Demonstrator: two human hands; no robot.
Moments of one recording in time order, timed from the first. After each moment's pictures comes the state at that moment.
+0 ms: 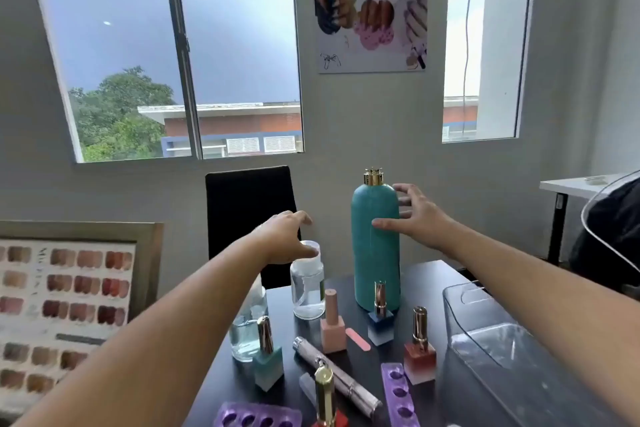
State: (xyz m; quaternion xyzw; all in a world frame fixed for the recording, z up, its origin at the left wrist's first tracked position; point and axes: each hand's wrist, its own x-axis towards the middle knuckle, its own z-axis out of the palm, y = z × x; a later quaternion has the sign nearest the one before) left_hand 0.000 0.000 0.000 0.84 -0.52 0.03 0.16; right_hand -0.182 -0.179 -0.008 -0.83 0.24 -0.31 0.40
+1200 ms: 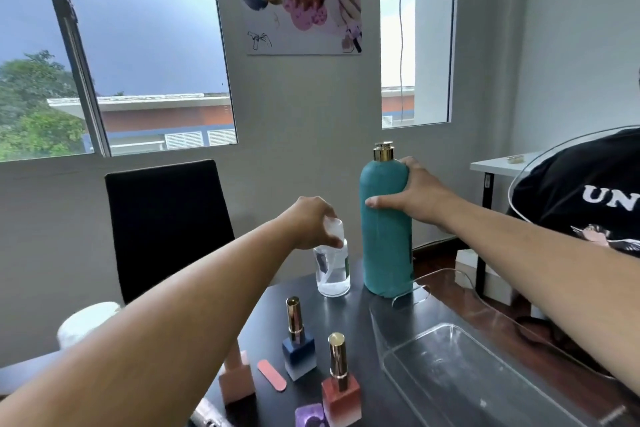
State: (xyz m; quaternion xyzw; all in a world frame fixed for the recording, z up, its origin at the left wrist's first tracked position) left_hand -0.063 -0.172 -0.017 0.76 -0.63 0.04 0.15; right_hand -0.238 -0.277 -0.006 -0.80 0.35 -0.38 0.30
